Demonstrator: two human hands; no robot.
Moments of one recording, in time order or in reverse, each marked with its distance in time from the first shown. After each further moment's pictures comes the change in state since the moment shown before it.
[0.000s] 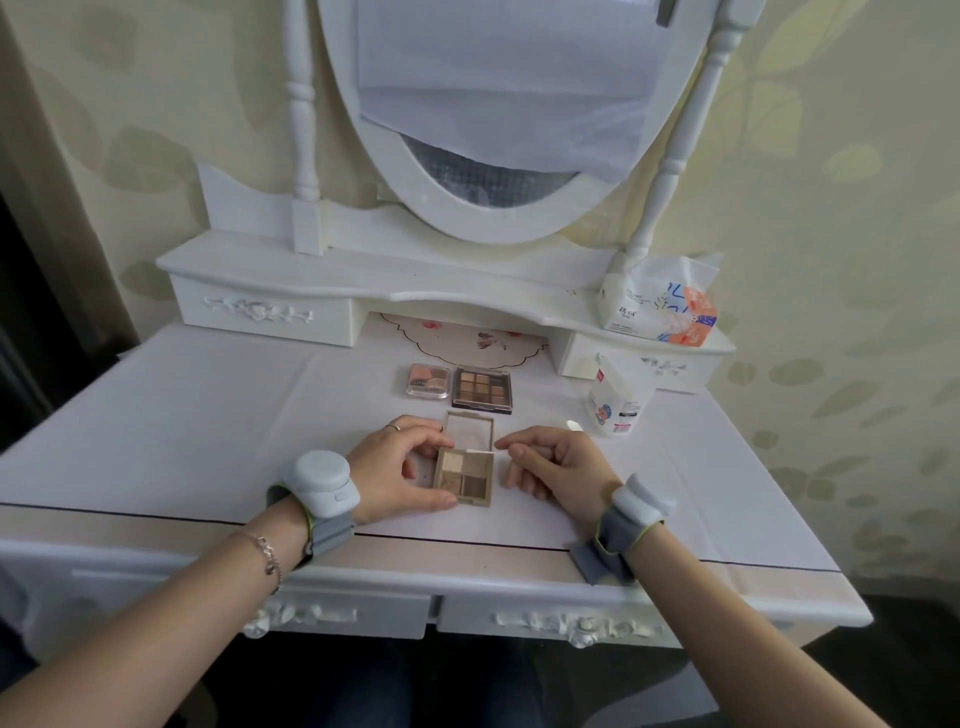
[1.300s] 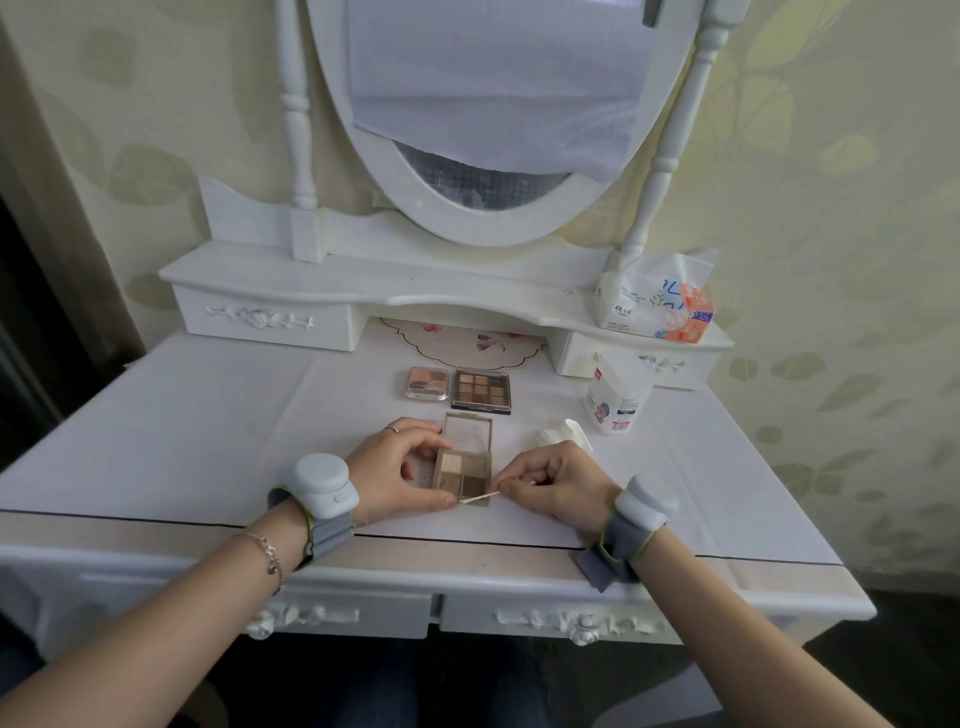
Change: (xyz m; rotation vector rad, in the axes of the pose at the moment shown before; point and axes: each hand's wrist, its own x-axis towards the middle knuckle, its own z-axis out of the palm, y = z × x) left_hand -0.002 0.005 0.000 -0.010 0.011 -0.022; right_hand -0.014 -0.006 0.002 -0.069 -0.095 0.007
